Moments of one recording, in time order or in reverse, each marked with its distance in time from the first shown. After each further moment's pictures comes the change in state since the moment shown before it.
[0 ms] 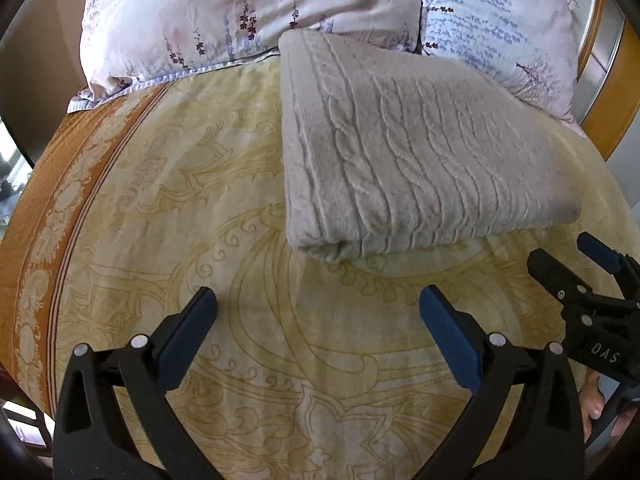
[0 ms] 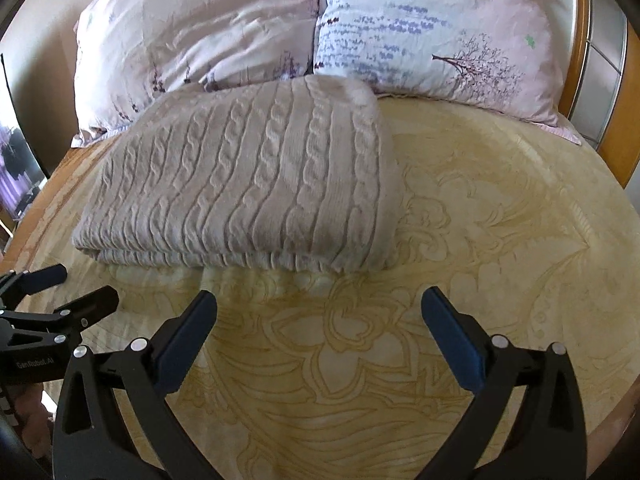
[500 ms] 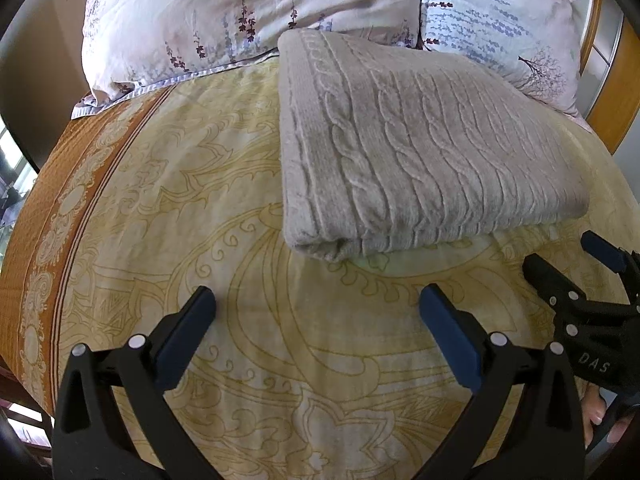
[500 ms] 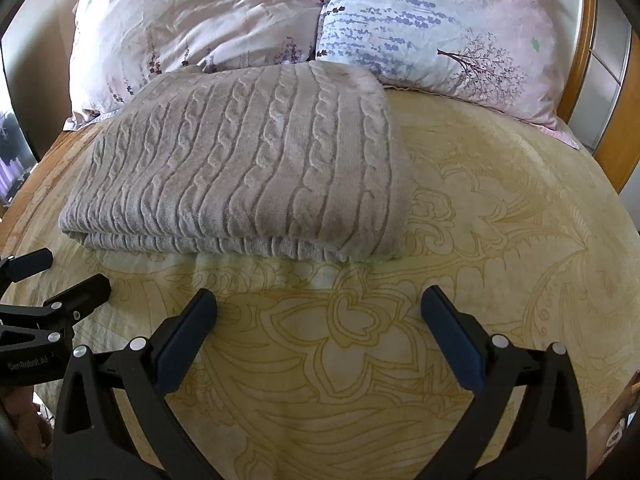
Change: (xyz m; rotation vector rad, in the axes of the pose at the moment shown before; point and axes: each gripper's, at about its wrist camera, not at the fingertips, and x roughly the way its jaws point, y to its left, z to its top) left arm 0.001 -0.004 0.000 0.013 -0.009 0.026; right arm 0.006 0.006 -0.002 -0.036 0.023 -0.038
